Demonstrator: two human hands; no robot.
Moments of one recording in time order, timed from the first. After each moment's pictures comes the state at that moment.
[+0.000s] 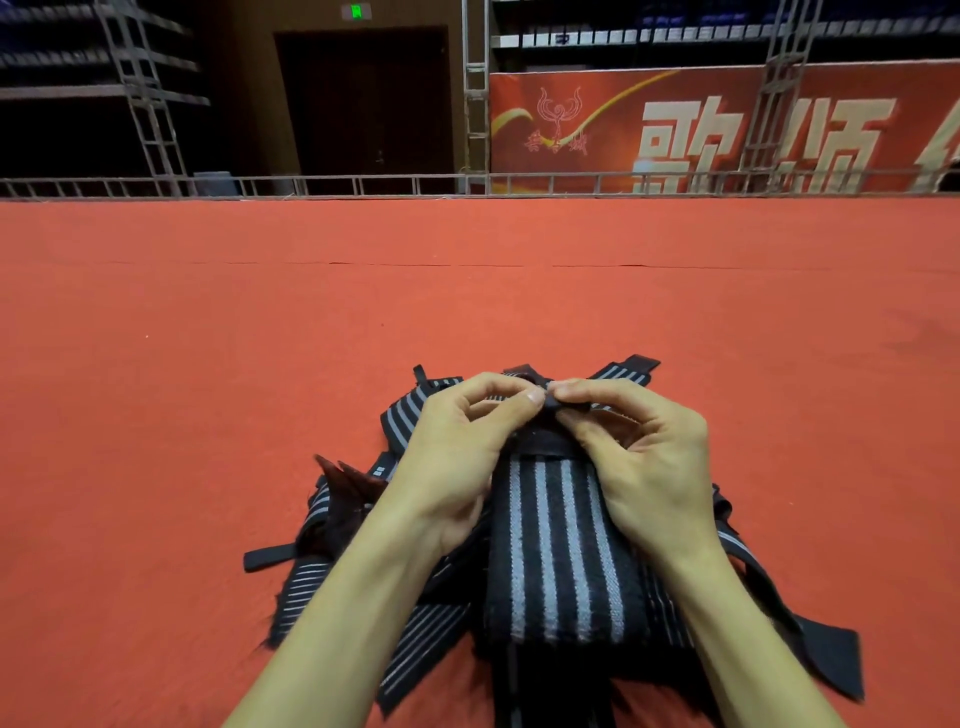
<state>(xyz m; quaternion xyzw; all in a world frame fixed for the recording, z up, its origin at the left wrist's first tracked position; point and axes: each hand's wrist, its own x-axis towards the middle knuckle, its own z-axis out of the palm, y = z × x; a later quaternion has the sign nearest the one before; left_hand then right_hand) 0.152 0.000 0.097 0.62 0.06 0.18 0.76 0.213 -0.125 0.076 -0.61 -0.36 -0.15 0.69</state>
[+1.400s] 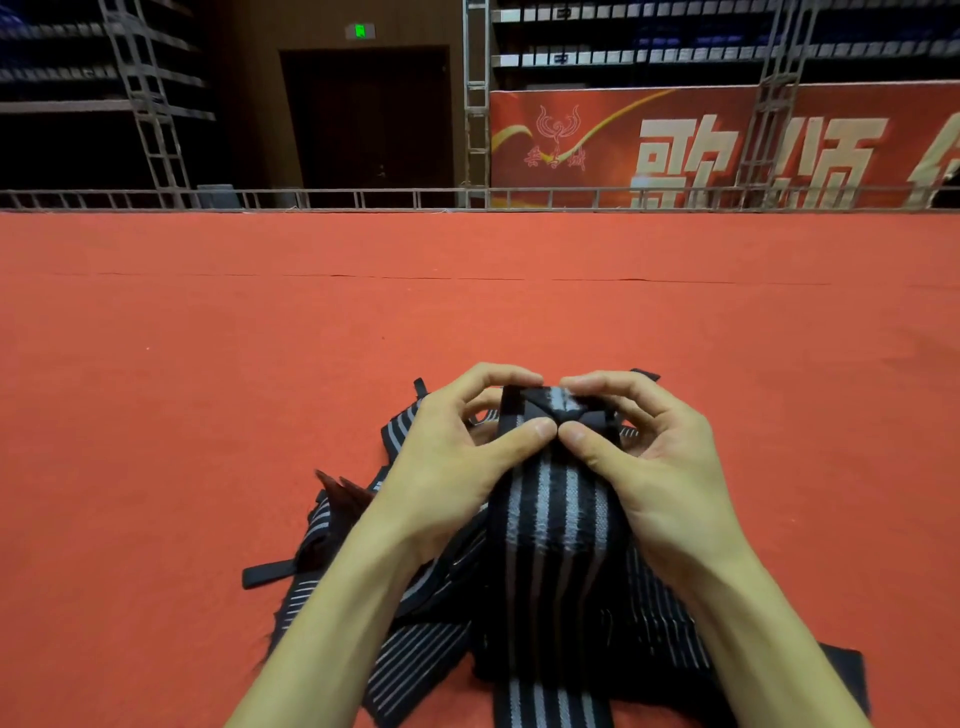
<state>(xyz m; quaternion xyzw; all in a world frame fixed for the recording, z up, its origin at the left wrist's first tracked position) 0.145 0.014 0.100 0.70 -0.04 0.21 0.68 0.209 -0.133 0.088 -0.59 -0.33 -0.01 0.74</state>
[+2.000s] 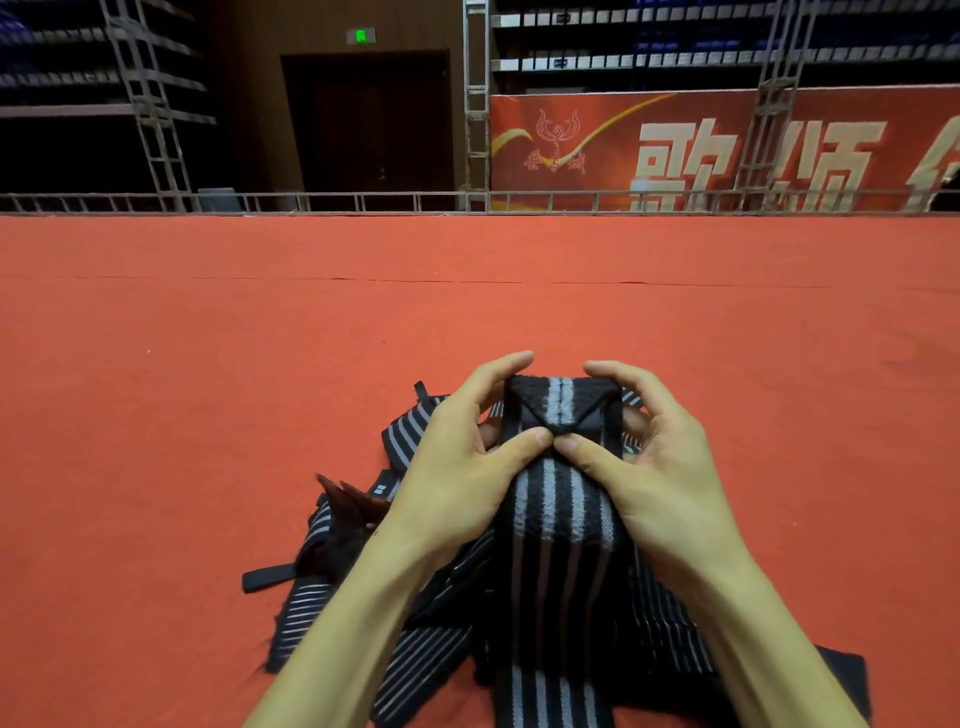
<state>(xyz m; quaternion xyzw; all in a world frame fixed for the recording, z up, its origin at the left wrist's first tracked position) 0.148 0.010 0.097 0.75 -0.06 0.25 0.61 0.210 -0.132 0.089 -0.63 -0.30 -0.02 0.72</state>
